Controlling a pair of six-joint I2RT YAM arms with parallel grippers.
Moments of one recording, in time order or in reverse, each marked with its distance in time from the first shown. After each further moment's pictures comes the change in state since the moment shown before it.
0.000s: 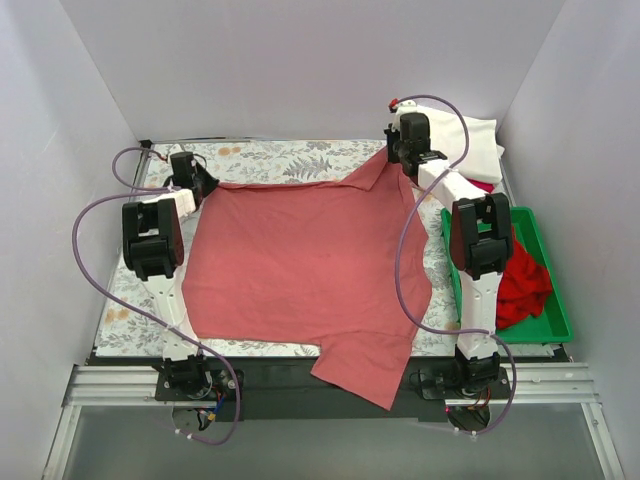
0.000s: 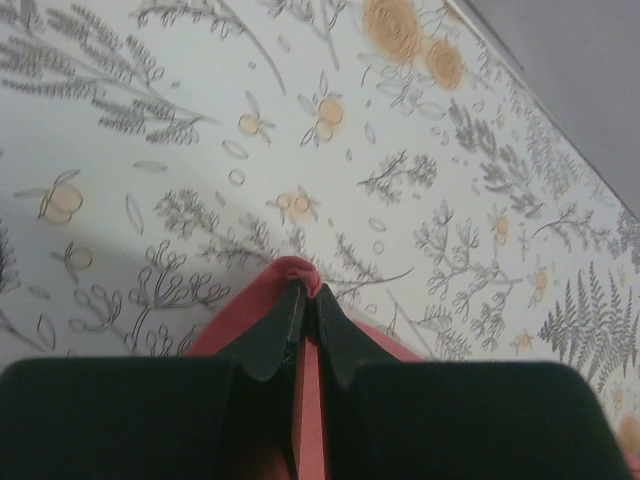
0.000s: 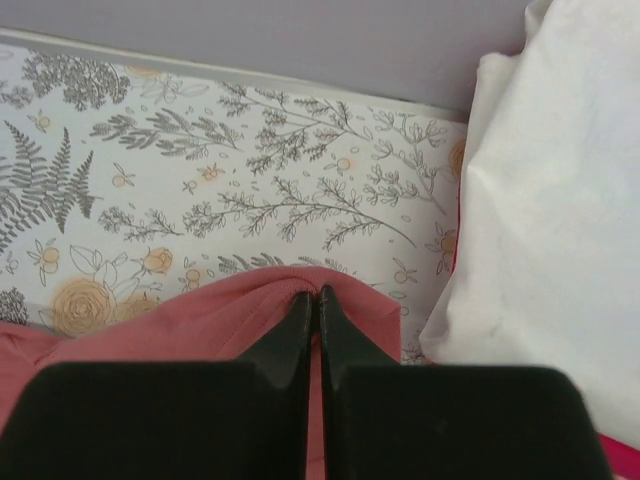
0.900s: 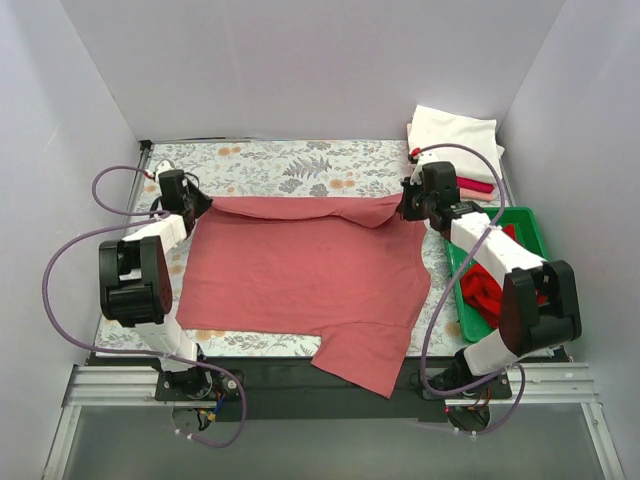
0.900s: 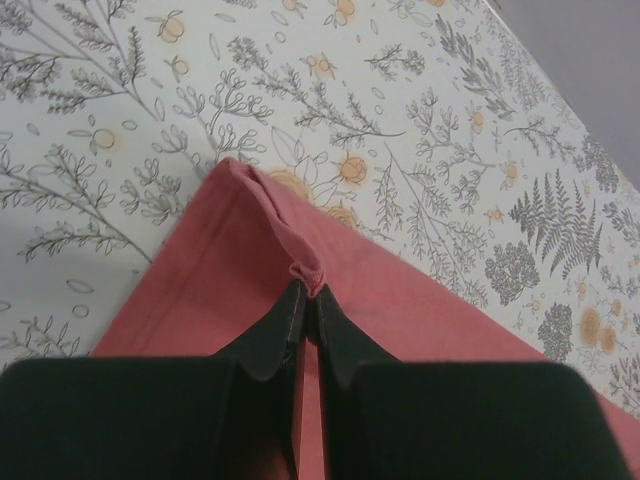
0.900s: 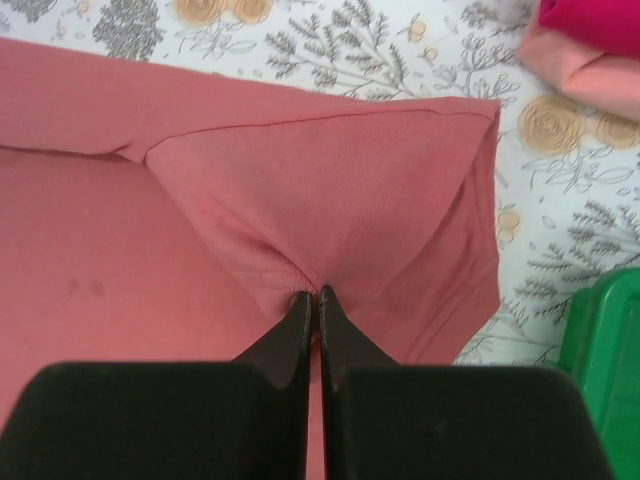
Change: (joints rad) left arm 0.000 -0.420 -0.357 -0.046 -0.037 0.008; right arm 0.021 -0.621 -0.653 -0.138 -0.152 0.145
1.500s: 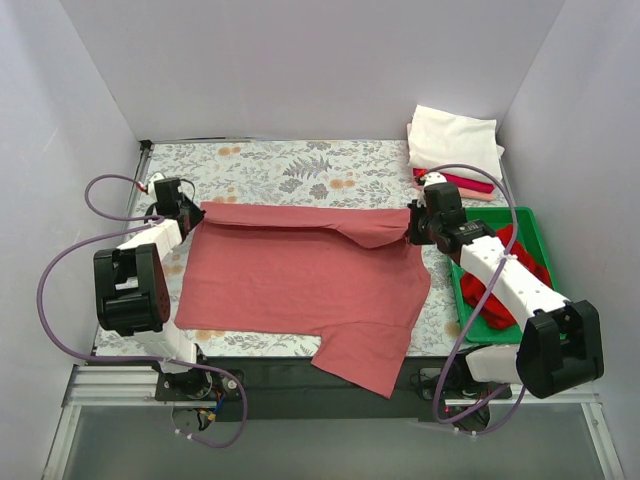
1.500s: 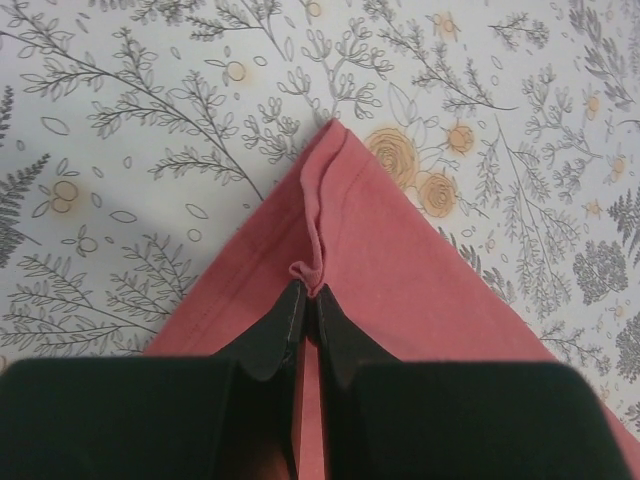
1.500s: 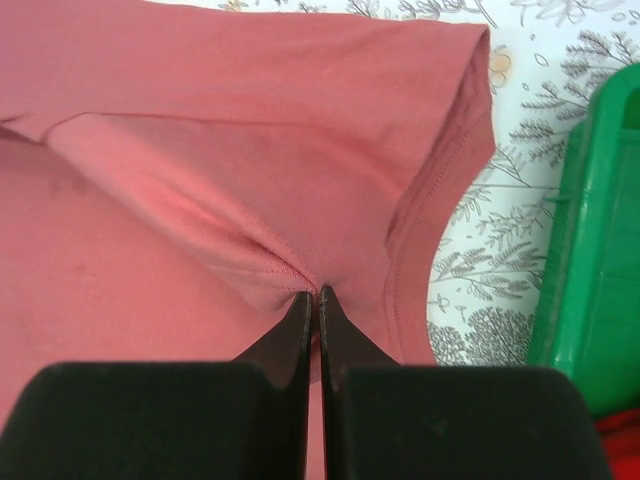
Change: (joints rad) left arm 0.022 -0.081 -0.069 -0.145 -0.097 -0.003; right arm 0.064 -0.253 -0.163 -0.198 0.108 0.084
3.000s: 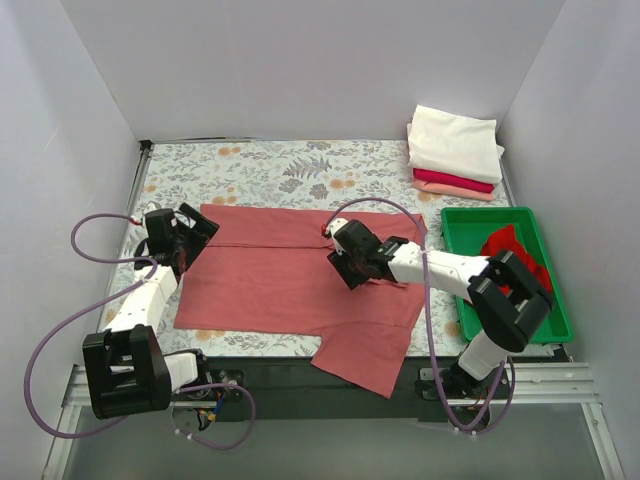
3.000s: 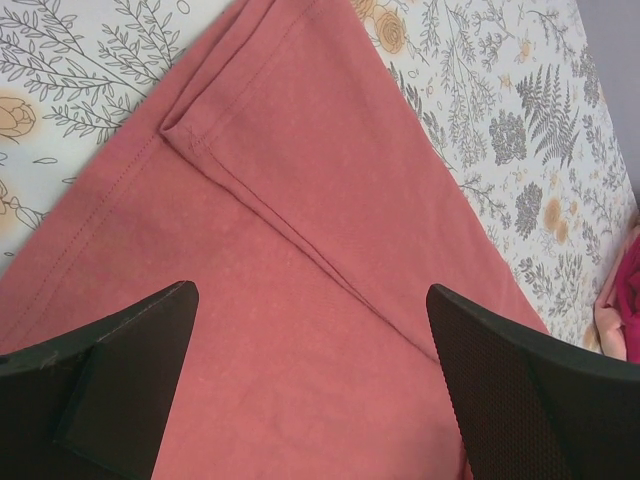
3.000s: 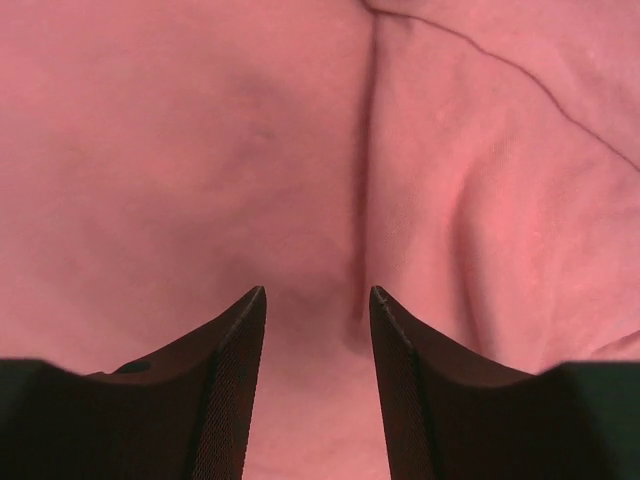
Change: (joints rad) left arm 0.010 -0.475 -0.298 -0.168 0.160 -0.163; right arm 0.500 0.304 0.046 0.001 0.085 -0.158
